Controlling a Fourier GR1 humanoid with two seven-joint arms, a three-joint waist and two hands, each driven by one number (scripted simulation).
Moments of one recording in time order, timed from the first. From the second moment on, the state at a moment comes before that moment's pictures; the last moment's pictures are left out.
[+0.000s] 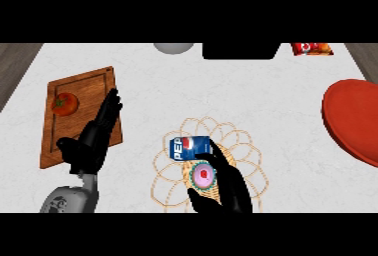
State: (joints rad) left arm -0.13 0.11 -0.11 -1.55 0.00 0.12 0.07; right arm -0.03 -0.03 0.67 -1.48 0.57 -0.39 0.44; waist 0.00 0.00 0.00
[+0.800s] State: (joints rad) left arm -0.13 0.09 -0.08 -1.55 -0.03 0.11 0.08; right arm 0.03 -0.21 0.59 -1.61 0.43 -0.30 0.23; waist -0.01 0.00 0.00
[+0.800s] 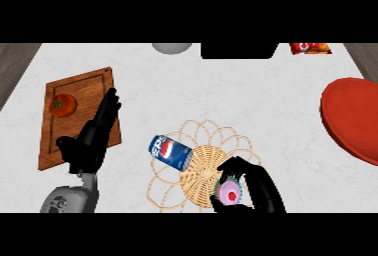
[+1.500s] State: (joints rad) left arm -0.12 0.10 -0.06 -1.54 -0.02 0.09 0.07; right arm 0.25 -0.47 0.27 -2.13 0.28 -0.29 0.01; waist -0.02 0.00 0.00
